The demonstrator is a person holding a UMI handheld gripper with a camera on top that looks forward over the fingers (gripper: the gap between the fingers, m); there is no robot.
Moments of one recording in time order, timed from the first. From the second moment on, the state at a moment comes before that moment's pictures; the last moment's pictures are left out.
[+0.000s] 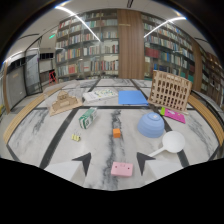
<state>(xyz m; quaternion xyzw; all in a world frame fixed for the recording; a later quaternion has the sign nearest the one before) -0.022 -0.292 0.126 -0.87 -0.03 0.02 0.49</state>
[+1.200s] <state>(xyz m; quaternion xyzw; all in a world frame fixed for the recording) 0.229 -0.236 0.067 -0.87 -0.02 -0.09 0.48</state>
